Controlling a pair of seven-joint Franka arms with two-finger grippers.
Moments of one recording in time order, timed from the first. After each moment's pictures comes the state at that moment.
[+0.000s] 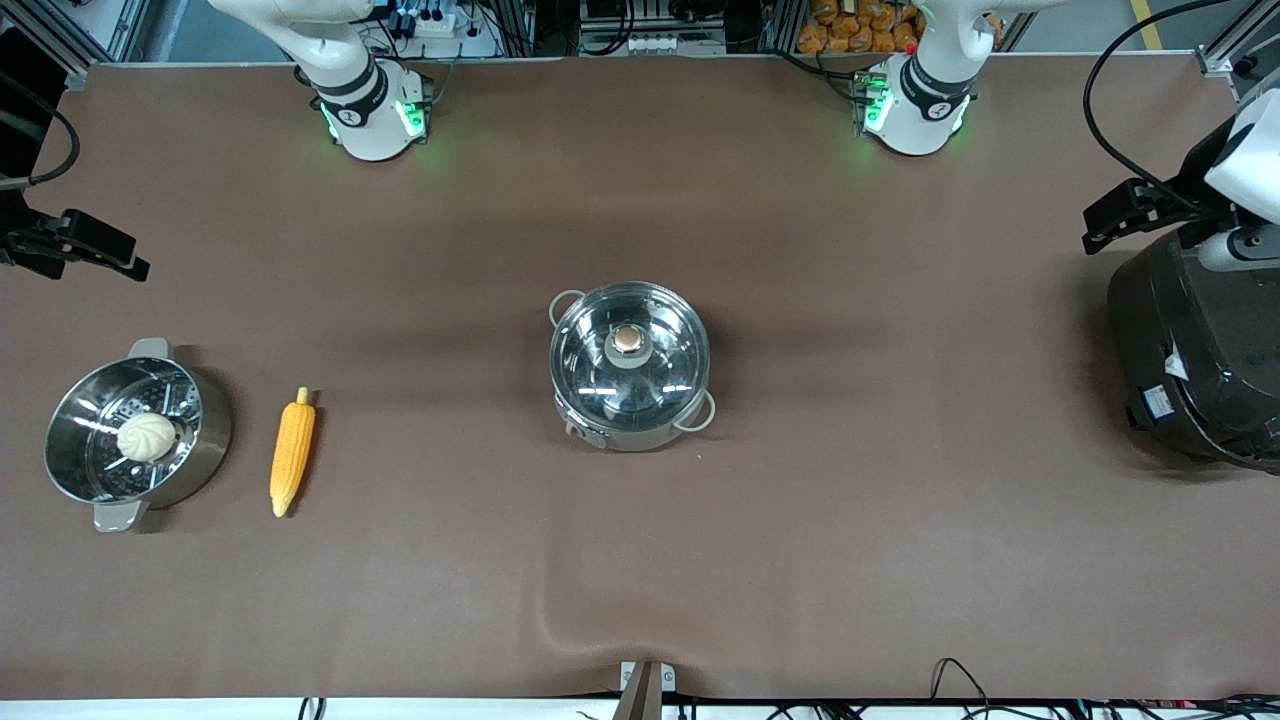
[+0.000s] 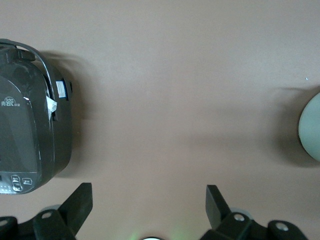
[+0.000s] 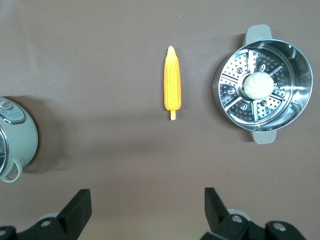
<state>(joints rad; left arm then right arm) -0.01 -0.02 -0.08 -1.54 0.04 1.49 -0.12 -0.06 0.04 0.00 -1.50 0.05 1.50 0.00</state>
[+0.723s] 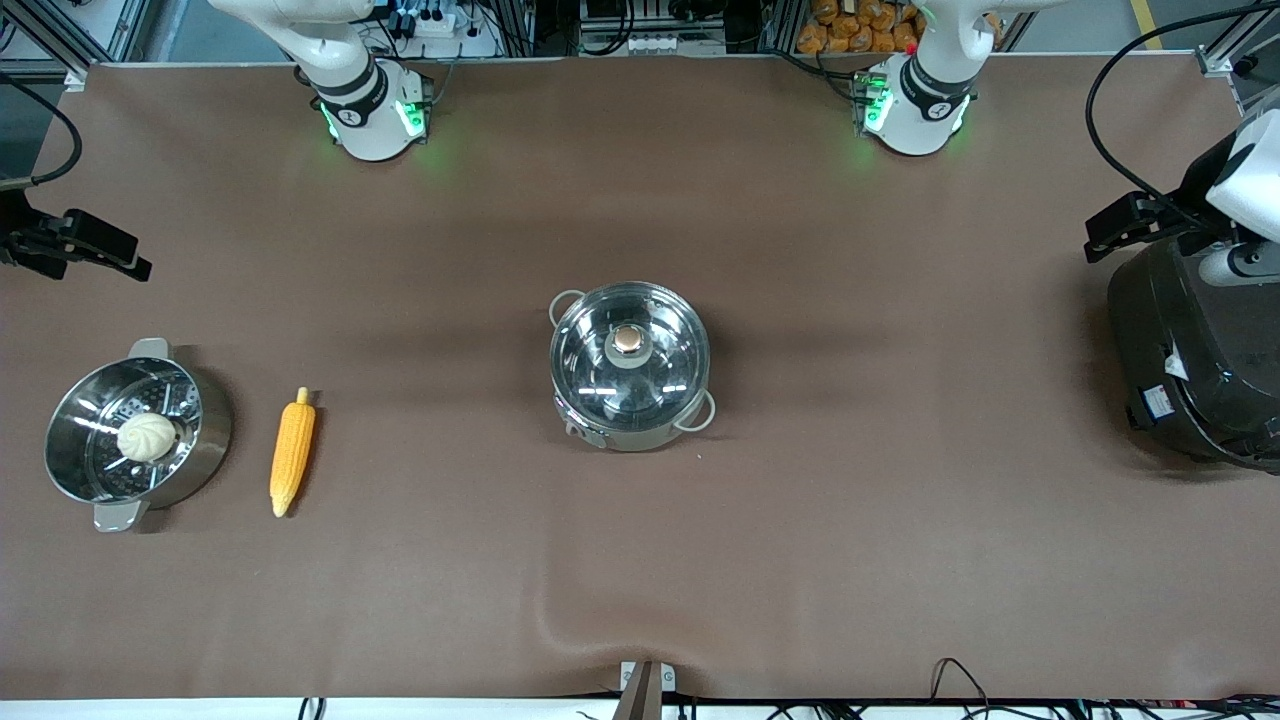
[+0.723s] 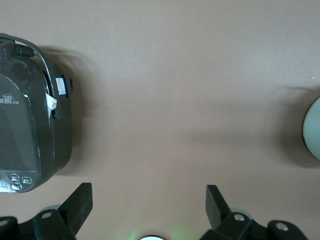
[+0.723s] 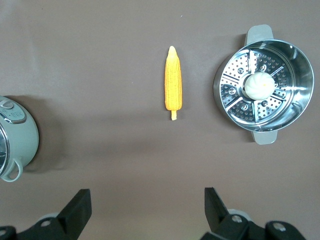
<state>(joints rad) 0.00 0.00 -0.08 -1.54 0.04 1.49 -0.12 -0.06 0.04 0.00 -1.51 0.05 1.50 0.00</state>
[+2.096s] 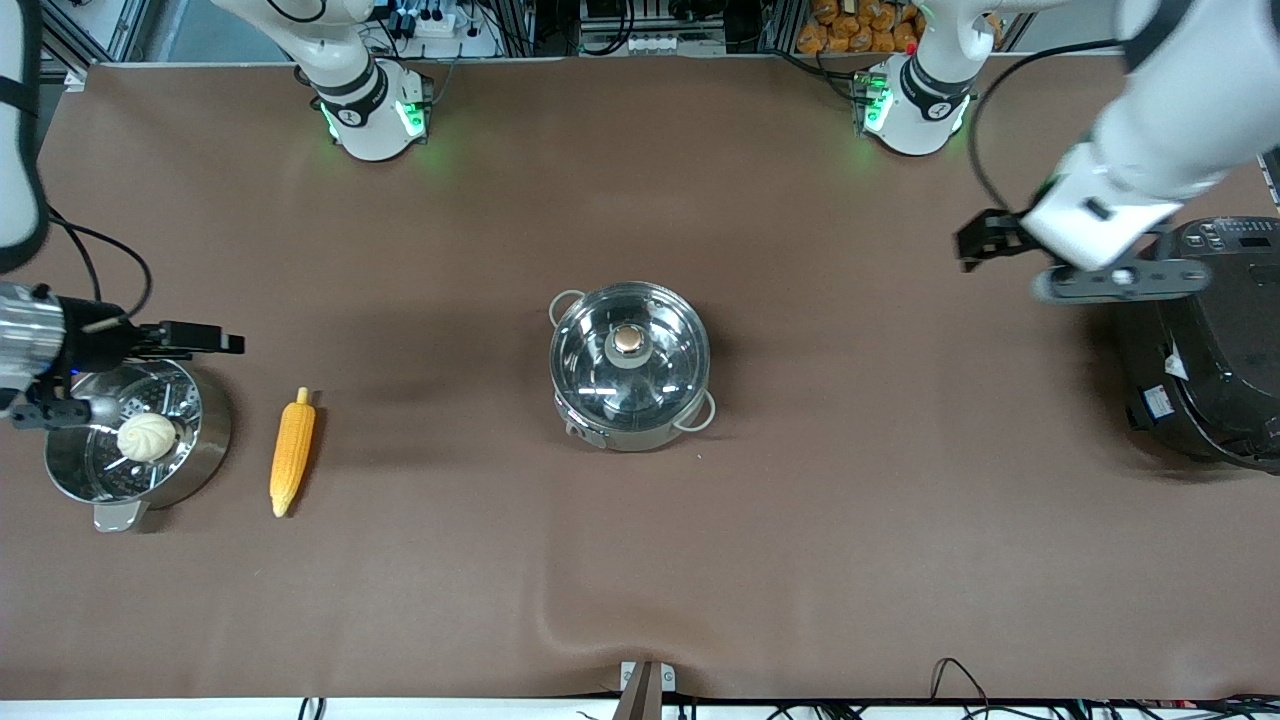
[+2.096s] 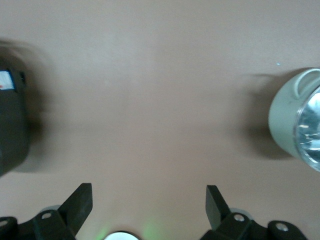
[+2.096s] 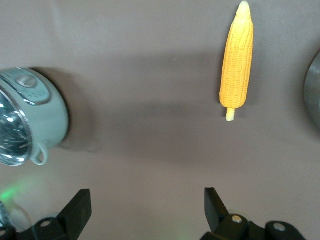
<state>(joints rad) -0.05 0.10 -0.29 -1.52 0.04 1.51 -0.38 -0.11 0.34 0.00 -1.50 0.27 1.52 -0.17</state>
